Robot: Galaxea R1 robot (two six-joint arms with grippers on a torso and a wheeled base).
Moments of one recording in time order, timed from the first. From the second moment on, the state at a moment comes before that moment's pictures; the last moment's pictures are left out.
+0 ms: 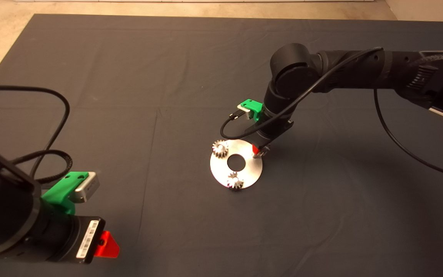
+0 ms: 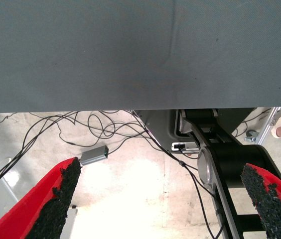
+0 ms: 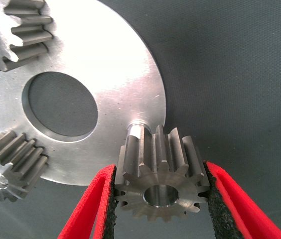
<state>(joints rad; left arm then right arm) -0.54 2.10 -0.34 0.00 1.53 -1.75 0.37 2.80 -1.30 -0.20 -1.53 0.90</state>
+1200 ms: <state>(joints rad) -0.54 2.10 -0.34 0.00 1.53 -1.75 0.37 2.80 -1.29 -0.20 -1.53 0.90</state>
